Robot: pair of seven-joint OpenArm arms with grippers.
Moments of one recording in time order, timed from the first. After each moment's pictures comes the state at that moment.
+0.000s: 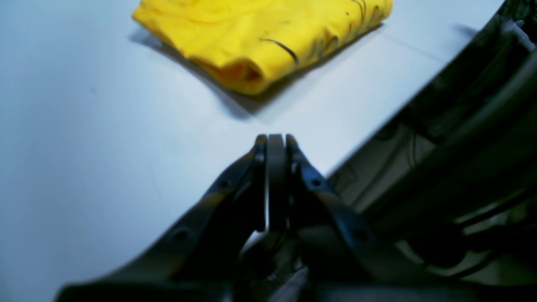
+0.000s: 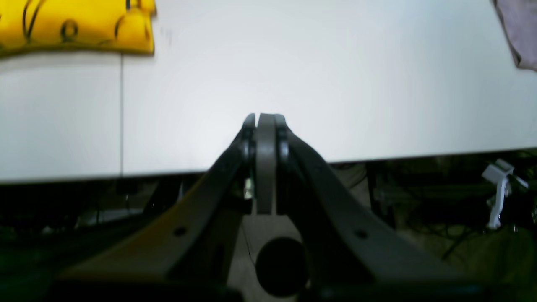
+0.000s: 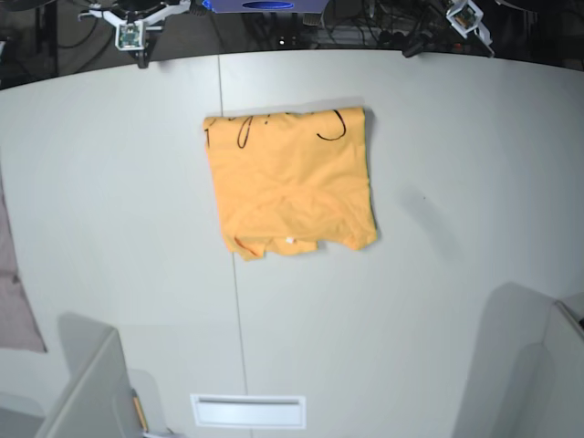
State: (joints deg) left arm 56.6 -24.9 -8.9 89.3 8.2 -31.3 -44.0; right arm -61.9 16.6 -12.1 114.2 3.5 -25.8 0.6
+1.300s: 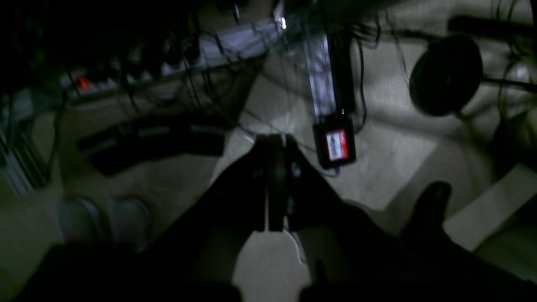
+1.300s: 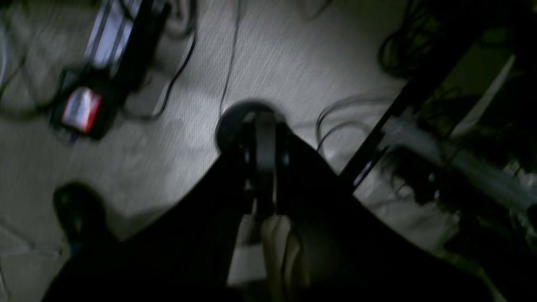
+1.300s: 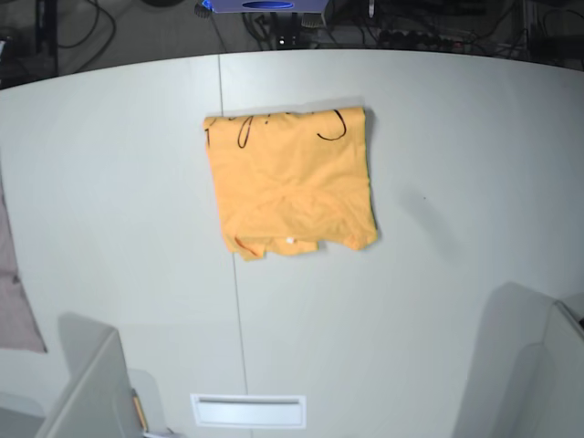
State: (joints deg) left arm 19.3 -9.4 6.1 3.7 6.5 -11.7 -33.2; right arm -17.7 2.7 -48.9 8.4 18.0 -25.6 23.6
